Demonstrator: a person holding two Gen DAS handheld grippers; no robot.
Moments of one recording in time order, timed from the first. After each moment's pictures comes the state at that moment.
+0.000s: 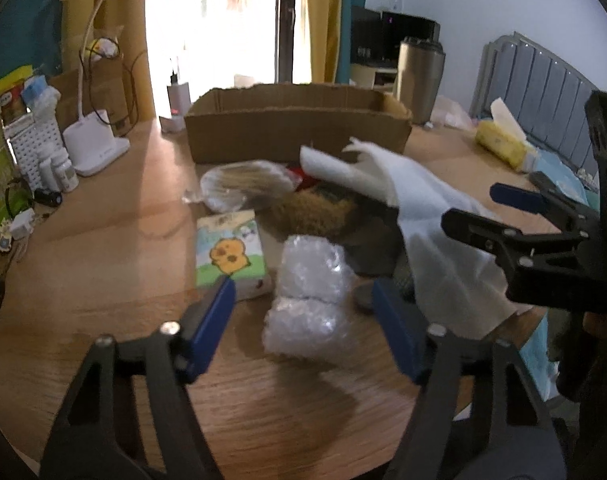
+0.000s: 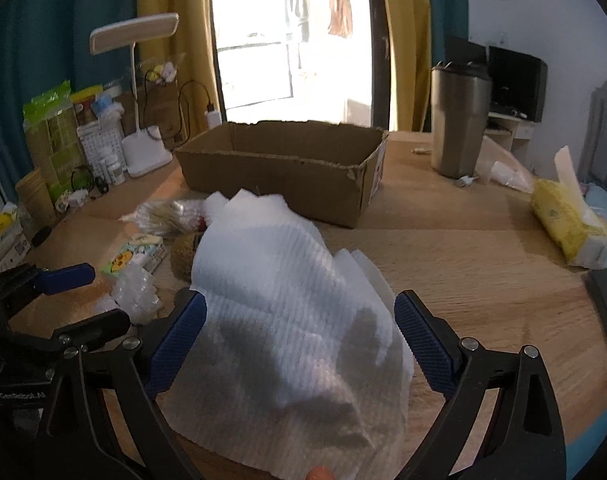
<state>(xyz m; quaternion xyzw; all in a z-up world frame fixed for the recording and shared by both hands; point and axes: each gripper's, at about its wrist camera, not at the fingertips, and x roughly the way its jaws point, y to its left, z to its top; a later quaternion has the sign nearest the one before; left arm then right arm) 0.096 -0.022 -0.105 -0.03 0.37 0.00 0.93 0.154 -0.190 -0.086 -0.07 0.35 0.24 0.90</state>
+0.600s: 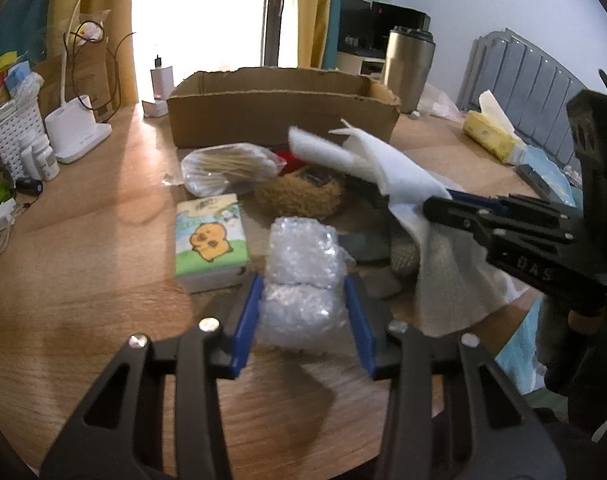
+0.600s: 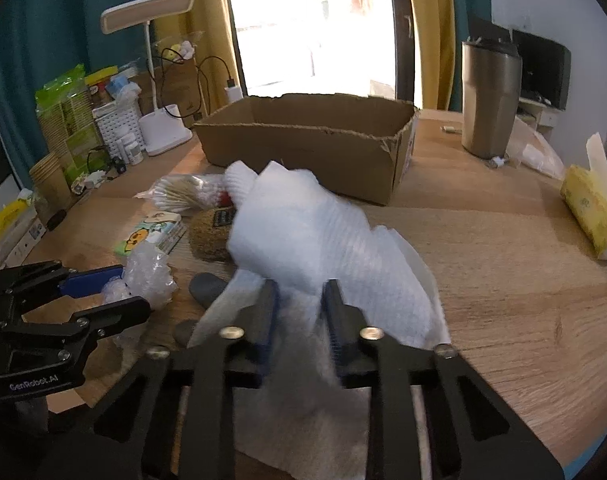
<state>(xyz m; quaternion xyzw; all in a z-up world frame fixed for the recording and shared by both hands) 0.096 -0.021 -0.106 -0.05 0.39 -0.04 0.92 0.154 -0.180 -0.093 -0.07 0.38 0.27 0.88</state>
